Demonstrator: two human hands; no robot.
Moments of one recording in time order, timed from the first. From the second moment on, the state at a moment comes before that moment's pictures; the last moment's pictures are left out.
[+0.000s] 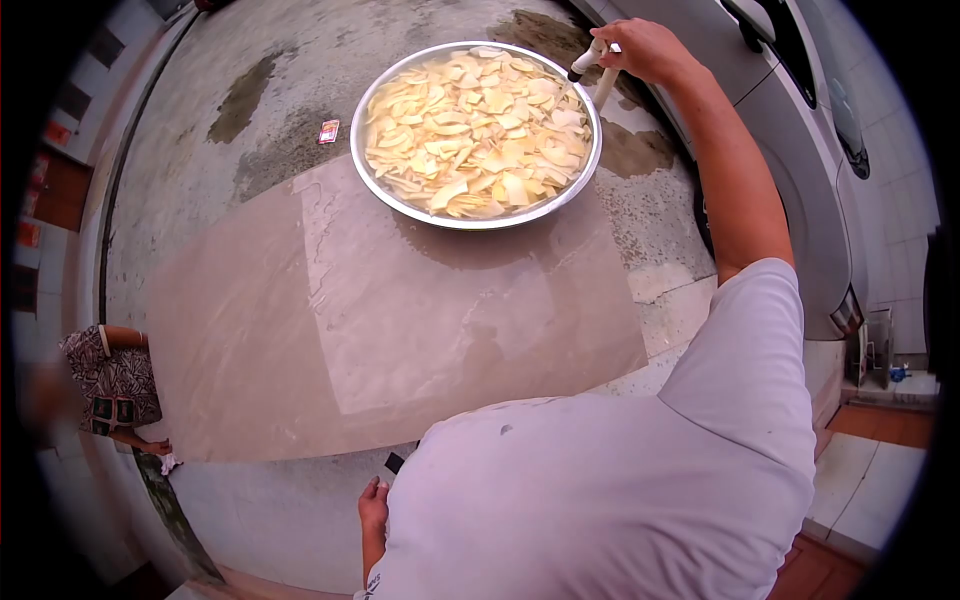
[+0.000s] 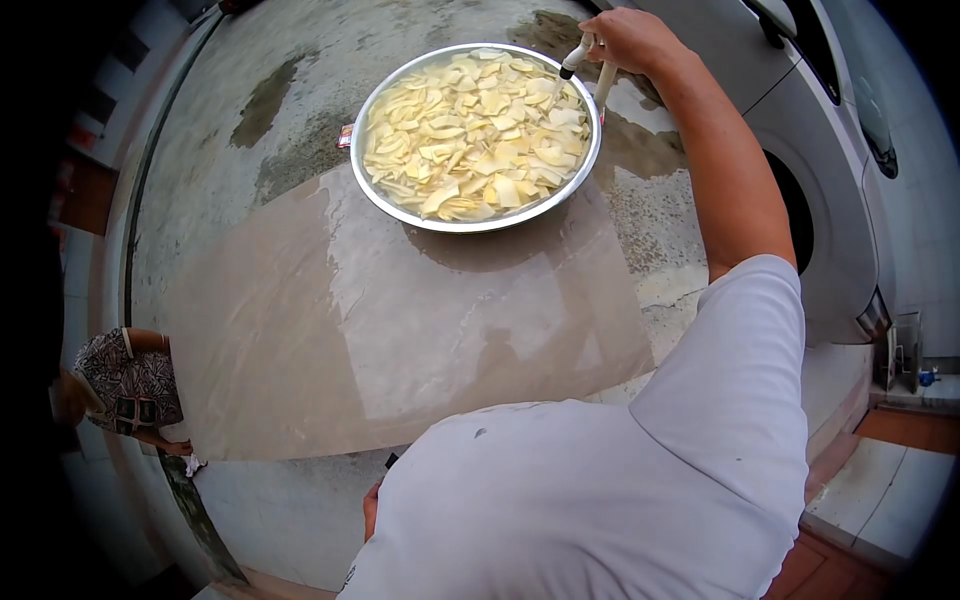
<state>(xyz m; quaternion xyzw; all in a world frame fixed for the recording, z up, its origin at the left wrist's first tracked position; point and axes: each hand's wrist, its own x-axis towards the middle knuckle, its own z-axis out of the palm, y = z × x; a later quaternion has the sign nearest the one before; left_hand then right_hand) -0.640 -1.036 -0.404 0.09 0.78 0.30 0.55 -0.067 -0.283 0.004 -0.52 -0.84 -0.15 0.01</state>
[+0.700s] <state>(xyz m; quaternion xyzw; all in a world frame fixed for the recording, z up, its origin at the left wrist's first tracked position) -0.628 -1.034 -0.391 0.04 0.78 0.28 0.56 -0.071 -0.286 0.009 -0.51 -0.85 -0.12 0.03</state>
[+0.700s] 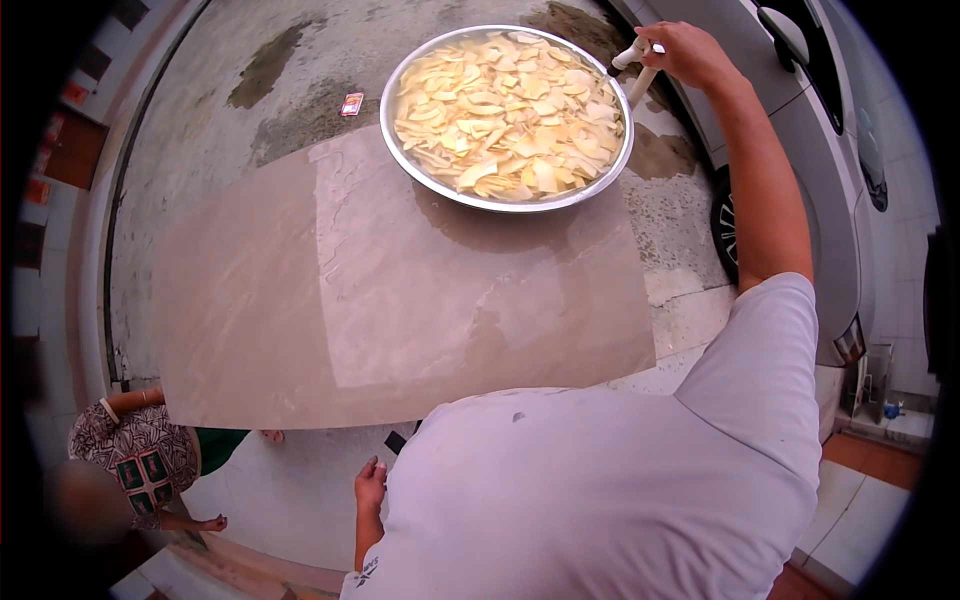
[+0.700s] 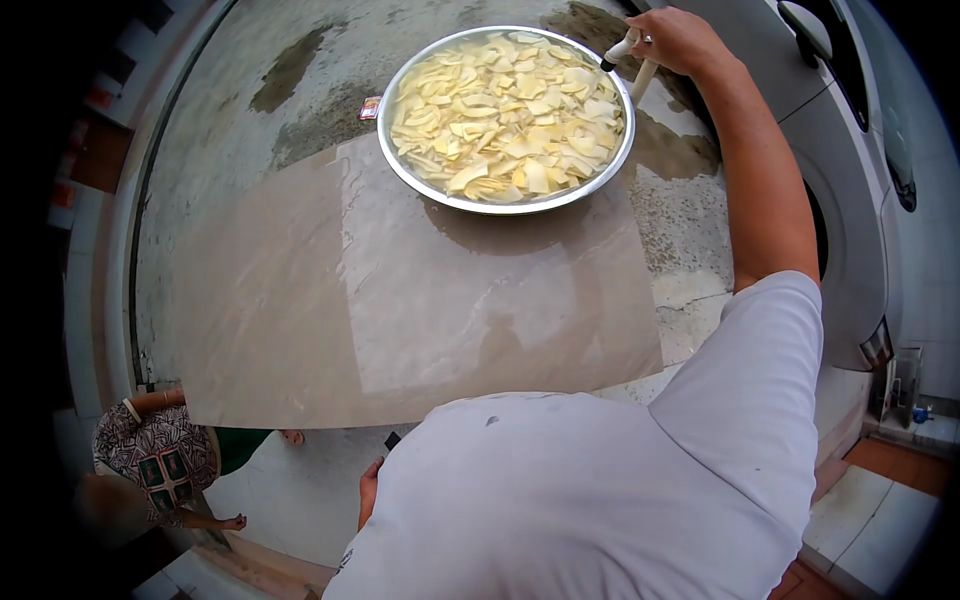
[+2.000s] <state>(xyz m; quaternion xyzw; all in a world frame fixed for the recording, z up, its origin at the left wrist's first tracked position) -0.614 -1.018 -0.334 0.12 0.82 0.19 0.52 -0.286 -0.447 -0.174 -0.49 -0.80 0.25 0.22</state>
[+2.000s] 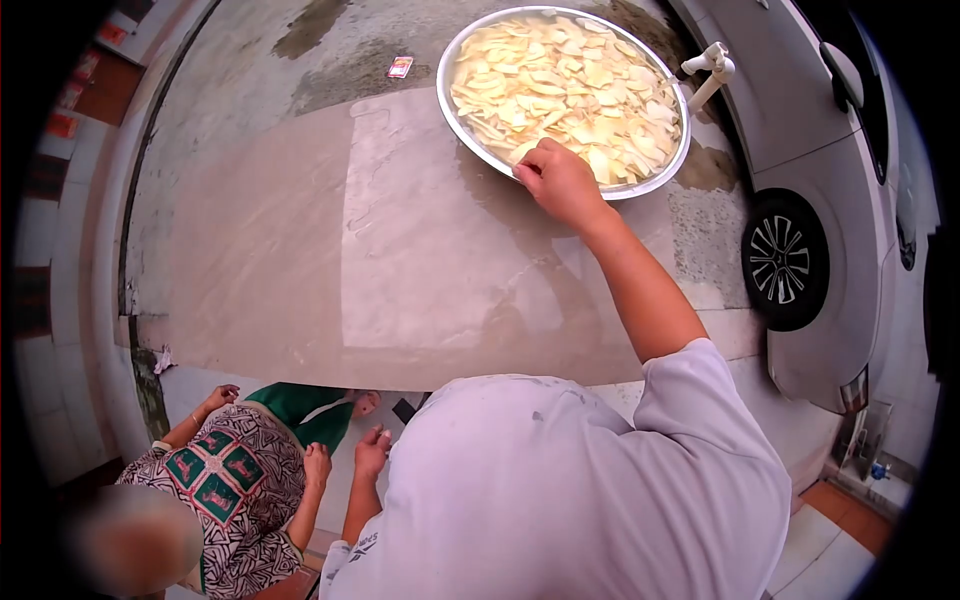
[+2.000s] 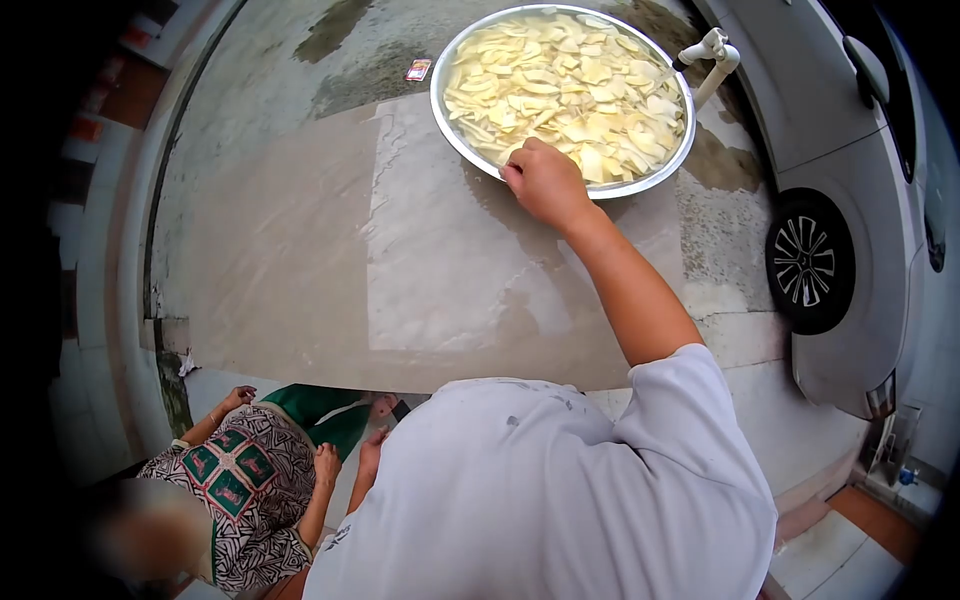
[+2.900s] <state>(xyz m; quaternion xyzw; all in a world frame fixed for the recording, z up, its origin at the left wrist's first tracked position) -0.579 -1.083 -0.326 0.08 0.82 0.25 0.50 -0.210 -0.471 -0.145 -0.52 -0.79 0.14 0.29</state>
